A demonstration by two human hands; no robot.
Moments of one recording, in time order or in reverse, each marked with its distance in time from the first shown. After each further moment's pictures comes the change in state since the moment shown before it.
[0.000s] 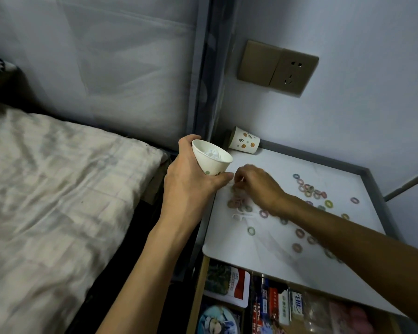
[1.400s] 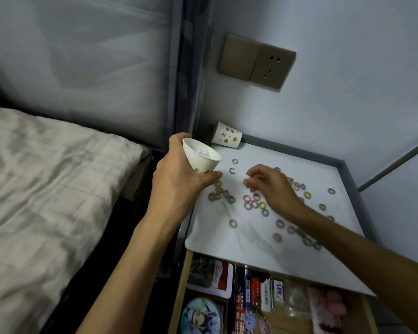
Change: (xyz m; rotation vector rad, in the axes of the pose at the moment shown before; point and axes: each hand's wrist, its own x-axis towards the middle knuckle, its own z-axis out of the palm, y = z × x) left_hand -0.004 -0.001 0.011 0.007 -0.084 0.004; right_hand -0.064 0.012 -0.035 0.563 0.155 0.276
